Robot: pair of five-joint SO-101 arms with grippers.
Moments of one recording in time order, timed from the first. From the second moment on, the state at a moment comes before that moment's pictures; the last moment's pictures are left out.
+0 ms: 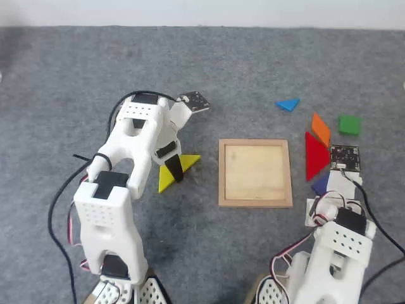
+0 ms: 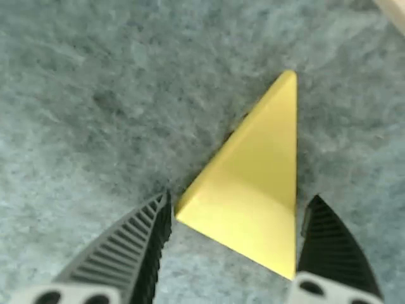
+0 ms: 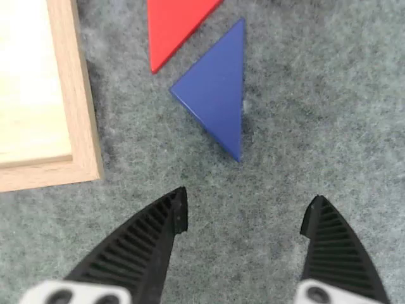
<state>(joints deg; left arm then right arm) 2.0 28.5 2.4 77.7 -40.4 21.2 -56.6 75.0 58.7 18.1</state>
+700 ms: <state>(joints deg) 5.5 26.8 7.7 74.5 -36.1 21.2 -56.6 75.0 58.7 18.1</state>
